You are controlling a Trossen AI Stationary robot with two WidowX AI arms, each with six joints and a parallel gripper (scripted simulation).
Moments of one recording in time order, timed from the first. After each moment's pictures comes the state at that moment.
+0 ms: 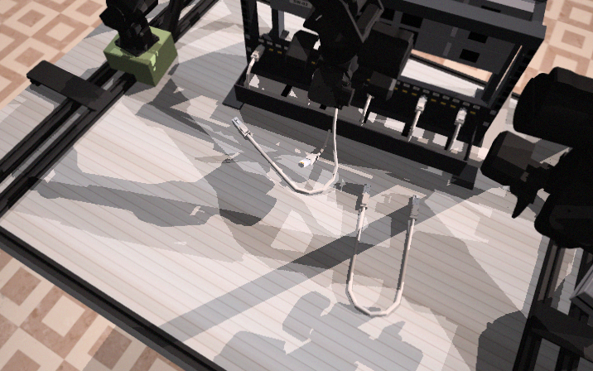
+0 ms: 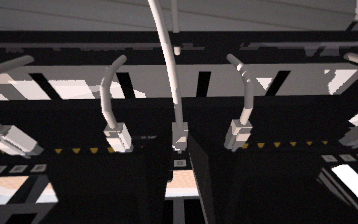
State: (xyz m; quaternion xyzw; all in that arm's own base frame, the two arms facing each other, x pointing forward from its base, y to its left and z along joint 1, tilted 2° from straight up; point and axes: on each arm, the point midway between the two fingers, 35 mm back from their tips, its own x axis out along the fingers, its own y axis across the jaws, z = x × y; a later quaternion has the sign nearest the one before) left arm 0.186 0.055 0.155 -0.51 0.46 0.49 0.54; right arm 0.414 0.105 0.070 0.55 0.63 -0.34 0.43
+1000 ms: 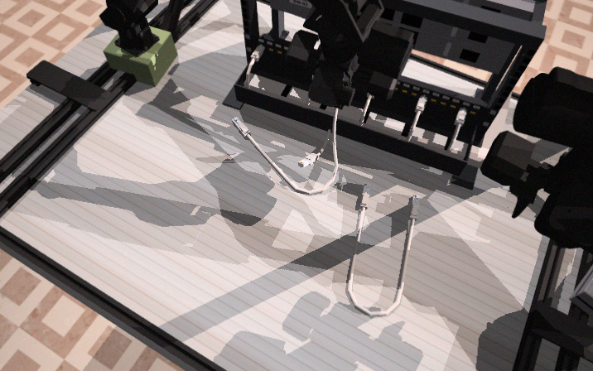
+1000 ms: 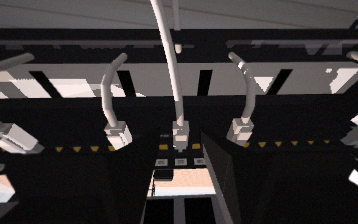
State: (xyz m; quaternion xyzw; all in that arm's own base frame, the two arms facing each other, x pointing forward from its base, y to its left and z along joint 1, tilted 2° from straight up) left arm 0.186 0.055 0.155 -0.51 0.46 0.49 0.54; right arm 0.414 0.106 0.070 0.55 0.63 -0.34 0.43
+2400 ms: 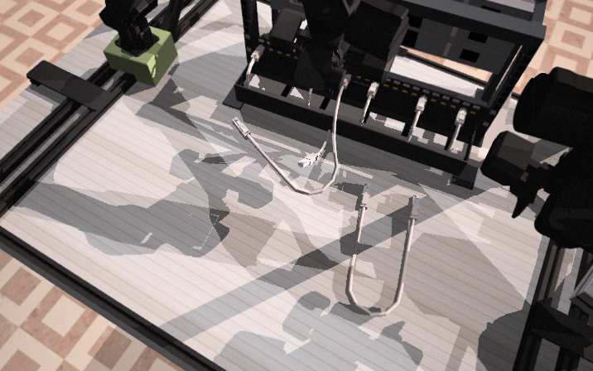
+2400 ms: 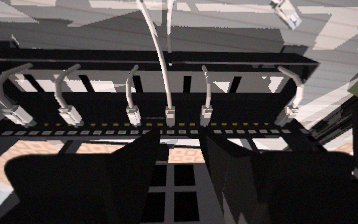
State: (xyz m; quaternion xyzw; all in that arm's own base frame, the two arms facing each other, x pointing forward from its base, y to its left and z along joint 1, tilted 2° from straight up) left arm 0.186 0.055 0.156 -0.51 0.46 0.49 0.54; right arm 0.406 0.070 0.132 0.55 0.63 -0.34 0.44
